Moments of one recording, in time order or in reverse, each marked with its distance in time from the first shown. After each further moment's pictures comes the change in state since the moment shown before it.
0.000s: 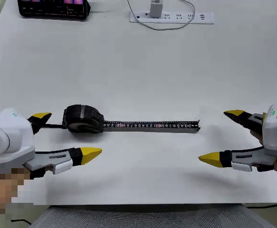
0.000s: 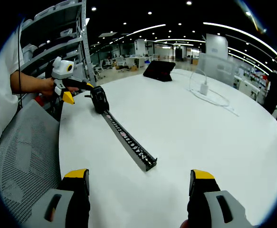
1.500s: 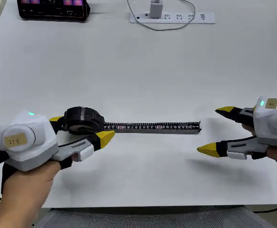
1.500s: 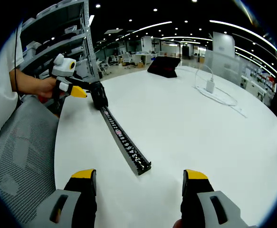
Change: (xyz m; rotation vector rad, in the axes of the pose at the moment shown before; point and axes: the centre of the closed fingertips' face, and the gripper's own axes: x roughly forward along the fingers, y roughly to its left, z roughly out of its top) left arm 0.025 0.002 0.009 -0.231 -0.090 0.147; right arm 0.018 -0.011 -0.003 -0.039 0.036 0.061
